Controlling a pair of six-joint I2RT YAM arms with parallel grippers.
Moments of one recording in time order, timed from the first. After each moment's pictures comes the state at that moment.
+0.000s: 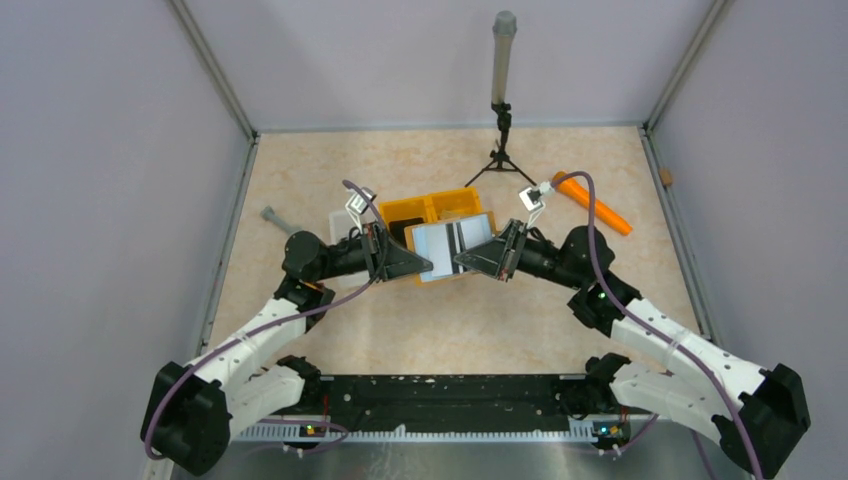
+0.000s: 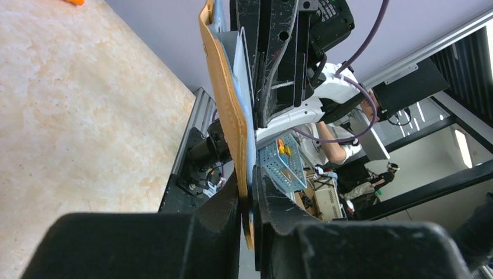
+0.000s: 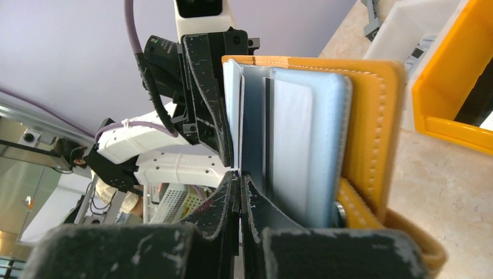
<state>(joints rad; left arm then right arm) -0.46 0.99 0.51 0.76 0.95 -1.17 0.71 0.89 0.62 0.34 -0.48 0.99</state>
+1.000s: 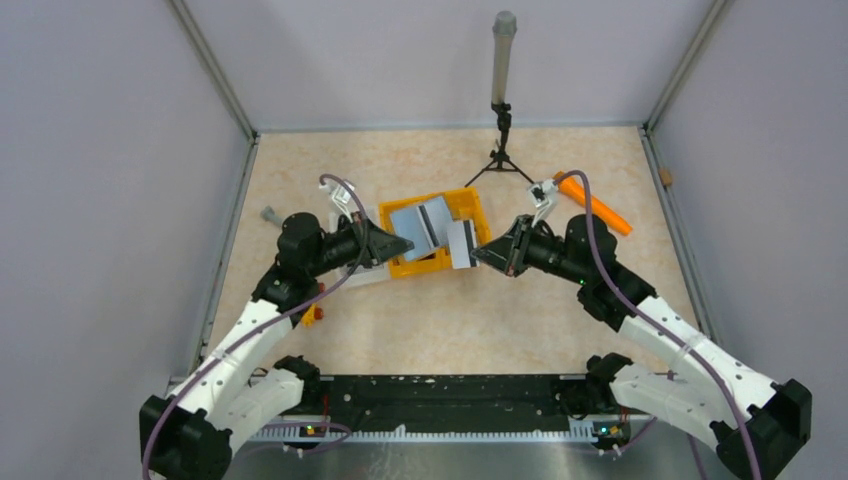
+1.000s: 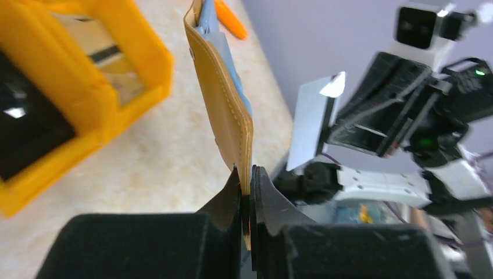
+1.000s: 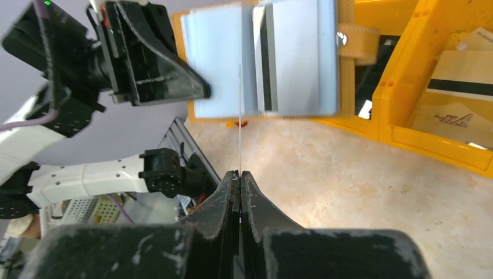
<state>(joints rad) -0.38 0.90 0.62 0.15 0.68 -0.88 0.64 0.85 0.70 0.00 -0.39 0.71</state>
